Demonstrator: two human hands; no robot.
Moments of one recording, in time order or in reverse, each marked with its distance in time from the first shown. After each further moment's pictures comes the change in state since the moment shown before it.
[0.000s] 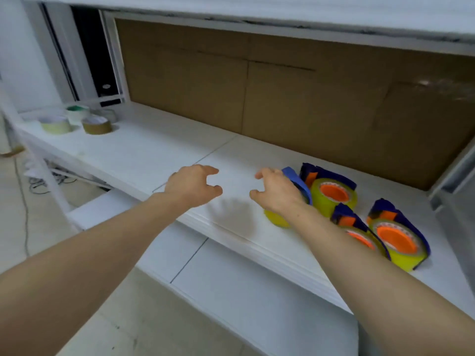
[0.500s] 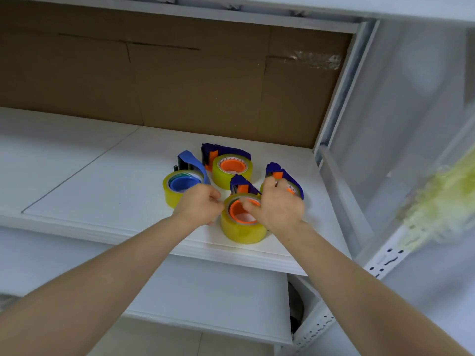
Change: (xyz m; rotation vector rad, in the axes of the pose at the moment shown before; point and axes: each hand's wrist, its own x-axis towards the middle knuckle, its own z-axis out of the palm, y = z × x) left_hand -0.031 0.159 0.126 -0.358 -0.307 0.130; right_hand -0.124 0.146 -0.039 -0.312 0.223 0.477
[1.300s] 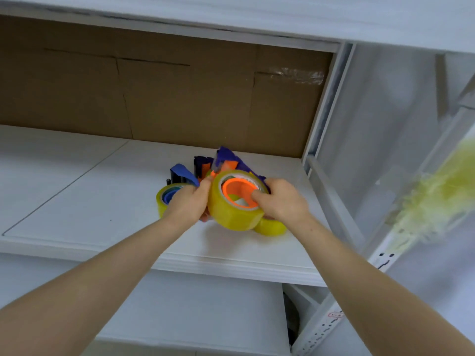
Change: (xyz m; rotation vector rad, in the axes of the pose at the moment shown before) left_hand 0.004 0.014 -0.020 -0.253 0.125 -0.025; right_hand 0.005 0.001 -0.043 0.458 -0.098 0.095
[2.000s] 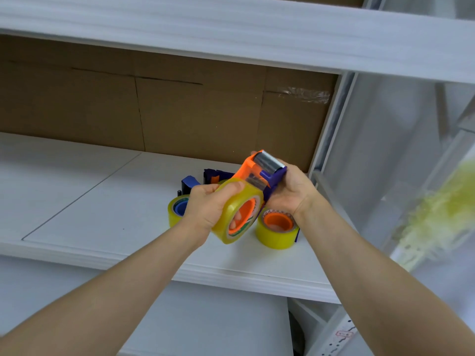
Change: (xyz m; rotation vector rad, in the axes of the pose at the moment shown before) left_hand -0.037 0.035 -0.009 -0.579 -0.076 0.067; right_hand 0.027 -0.028 -0.021 1.546 -0.421 0.264
